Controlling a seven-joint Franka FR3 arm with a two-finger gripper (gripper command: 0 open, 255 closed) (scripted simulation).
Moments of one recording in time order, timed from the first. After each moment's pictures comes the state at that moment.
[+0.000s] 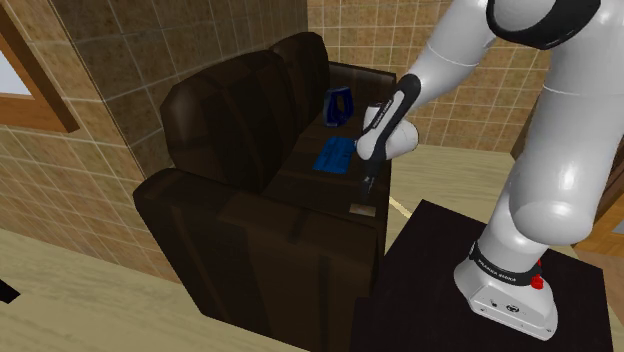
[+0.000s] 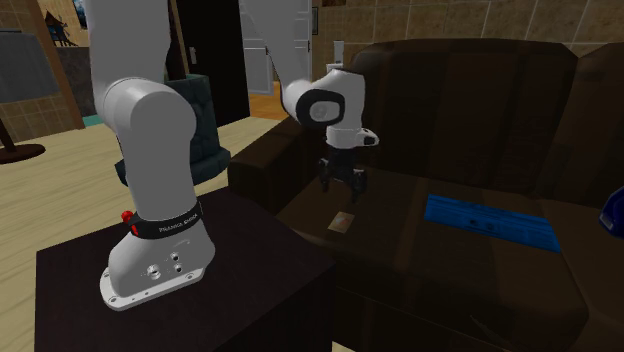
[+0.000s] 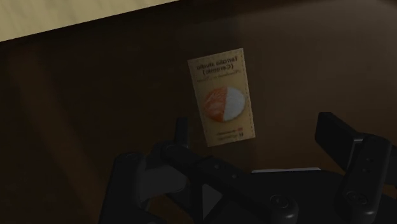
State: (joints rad) arm 0.08 0.13 -0.31 -2.64 0.17 2.76 -0.60
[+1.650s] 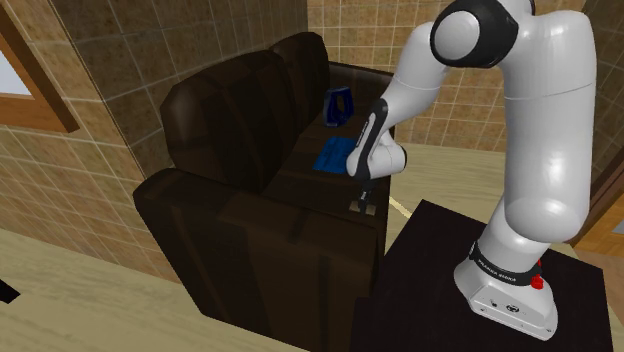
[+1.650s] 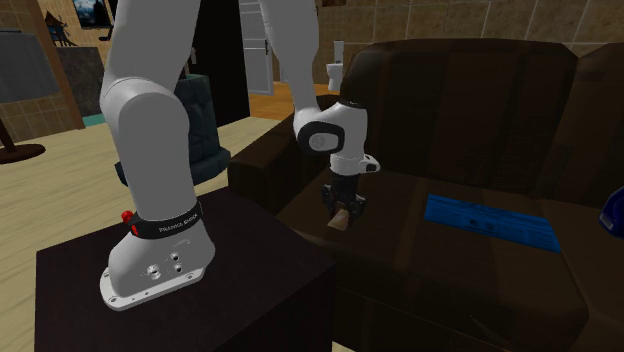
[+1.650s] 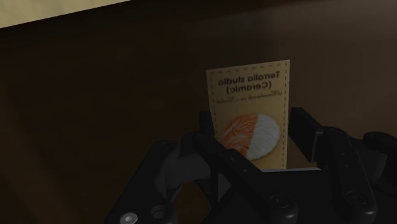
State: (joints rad) arm -0.05 0.39 -0.15 -2.55 0.41 2.91 -0.80
